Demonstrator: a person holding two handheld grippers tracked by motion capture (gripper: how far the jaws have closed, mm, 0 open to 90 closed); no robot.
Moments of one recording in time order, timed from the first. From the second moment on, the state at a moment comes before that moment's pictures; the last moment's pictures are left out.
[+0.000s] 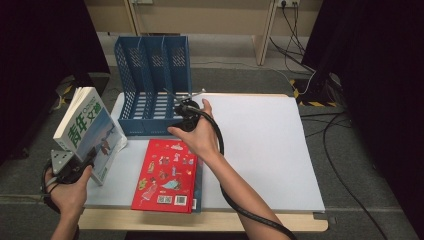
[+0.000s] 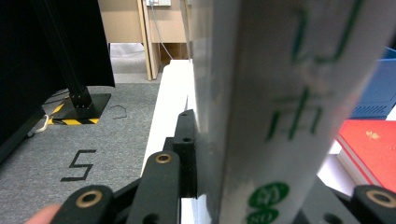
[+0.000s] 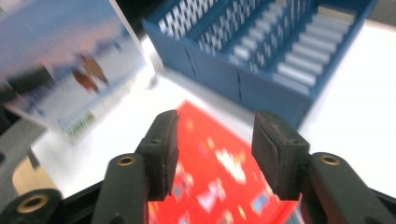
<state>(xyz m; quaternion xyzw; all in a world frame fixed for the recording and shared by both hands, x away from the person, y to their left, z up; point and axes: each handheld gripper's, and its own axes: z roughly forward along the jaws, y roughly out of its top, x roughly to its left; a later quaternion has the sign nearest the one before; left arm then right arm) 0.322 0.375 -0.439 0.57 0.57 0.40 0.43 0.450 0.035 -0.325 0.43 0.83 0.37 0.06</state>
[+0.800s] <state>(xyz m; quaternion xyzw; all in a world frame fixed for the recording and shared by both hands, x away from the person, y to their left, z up) 0.330 0.380 -0.412 0.55 0.54 0.43 0.47 0.442 -0.025 -0.362 0.47 0.82 0.33 0.06</state>
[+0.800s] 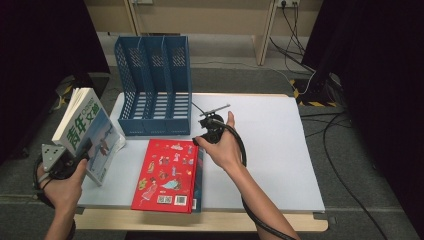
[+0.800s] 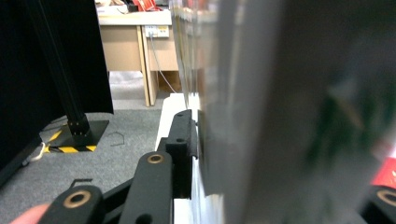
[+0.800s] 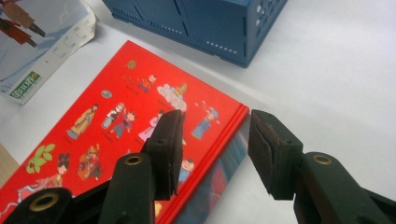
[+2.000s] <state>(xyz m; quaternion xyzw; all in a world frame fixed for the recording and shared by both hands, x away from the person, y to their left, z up) 0.341 0.384 -0.396 0.53 0.54 0.44 0.49 0.397 -0.151 -0.420 0.57 0.72 0.39 0.09</state>
